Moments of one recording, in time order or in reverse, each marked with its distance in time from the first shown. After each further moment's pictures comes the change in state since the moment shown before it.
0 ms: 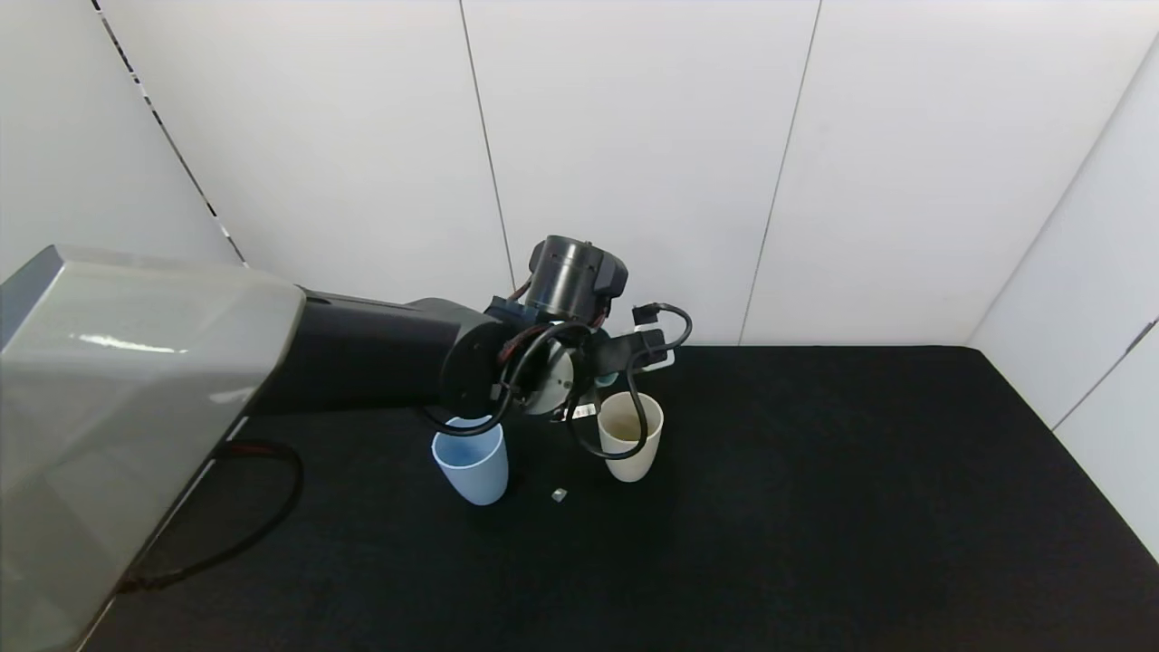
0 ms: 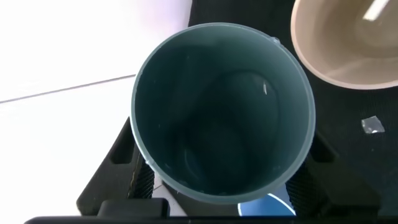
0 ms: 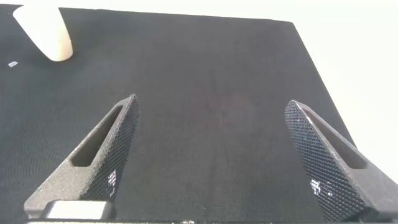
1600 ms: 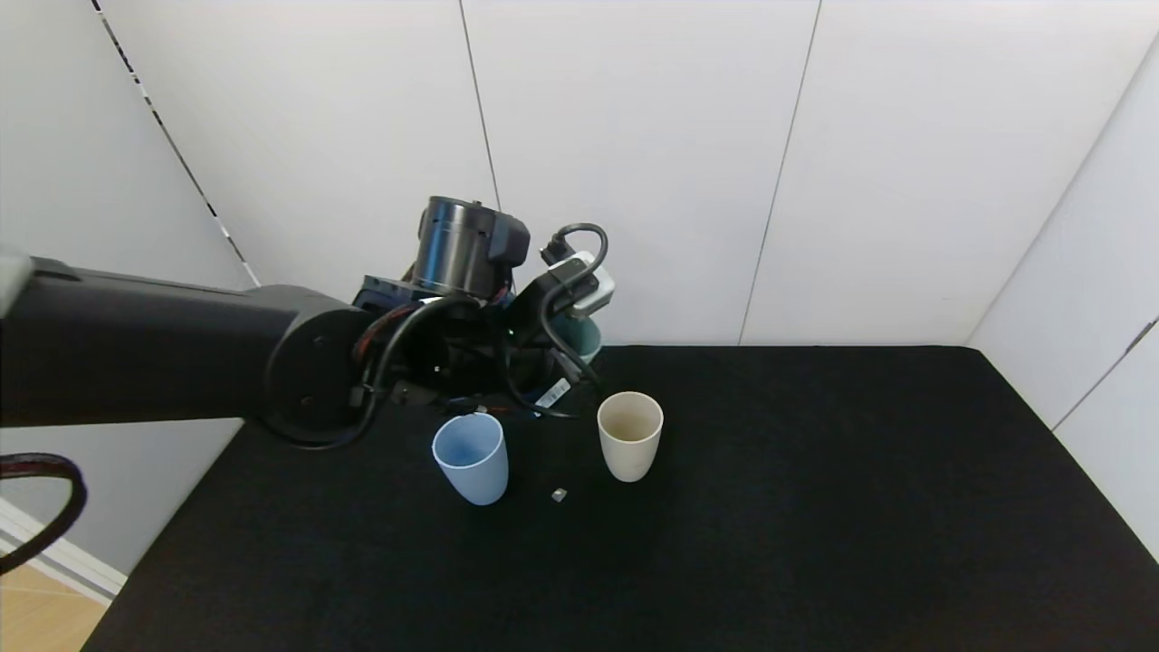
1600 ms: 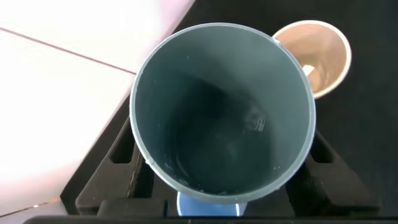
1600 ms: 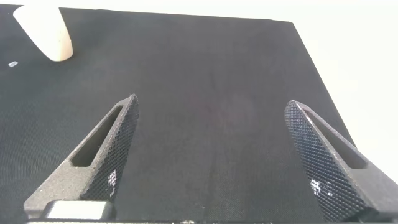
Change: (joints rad) left arm 0.072 -0.216 0.247 -0.118 -0.304 -0.437; right arm 0.000 0.000 0.000 0.000 0.000 0.000
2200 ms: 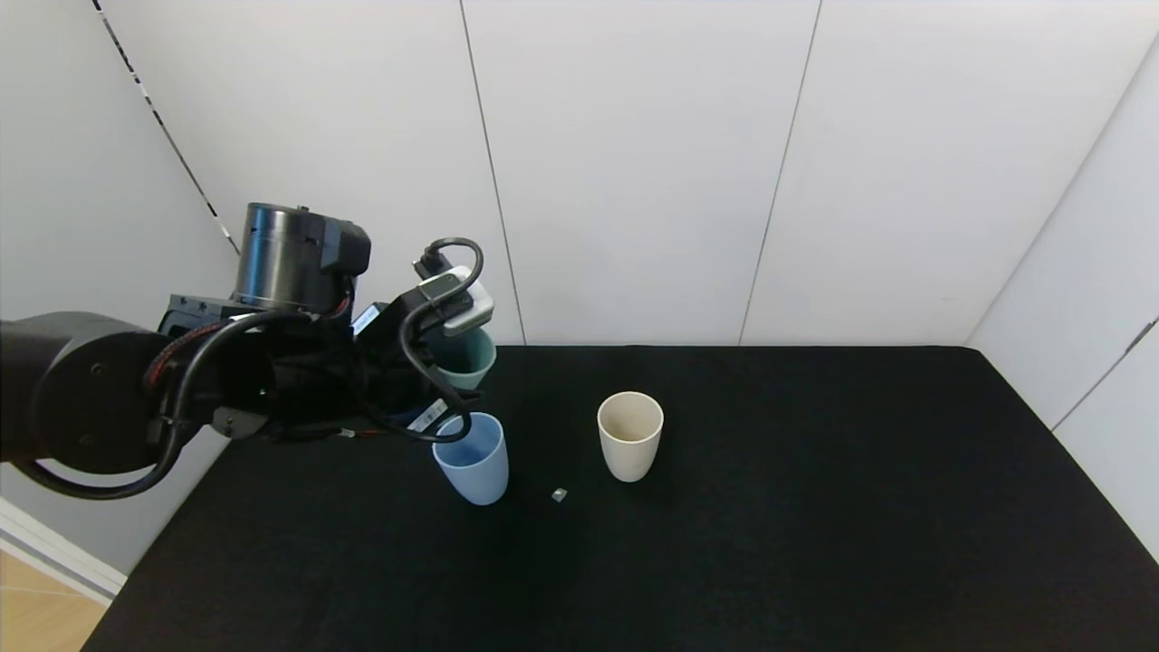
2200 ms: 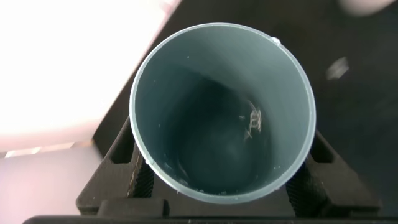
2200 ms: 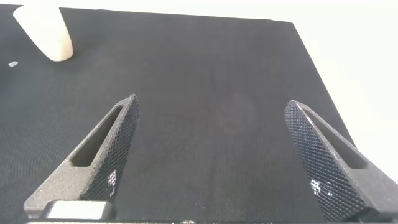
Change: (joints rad) left arm 0.176 -0.219 0.254 -0.018 -0.066 0.092; right arm 0.000 0.000 0.000 0.000 0.000 0.000
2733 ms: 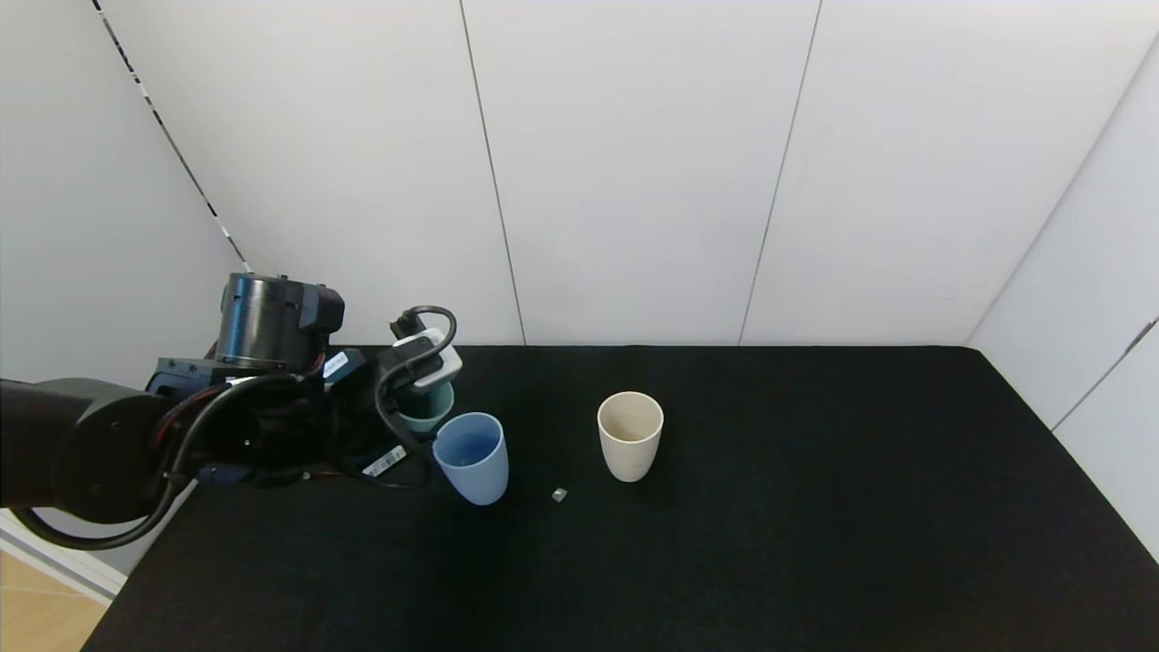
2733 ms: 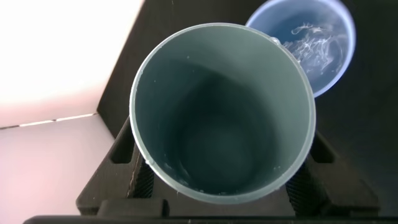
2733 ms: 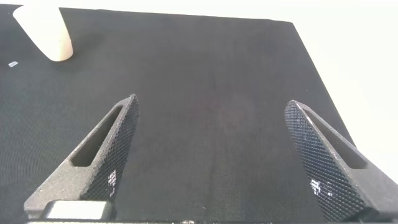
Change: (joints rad) left arm 0.125 0.005 0.198 -0.136 0.017 0.134; right arm 0.000 0.000 0.000 0.000 0.000 0.000
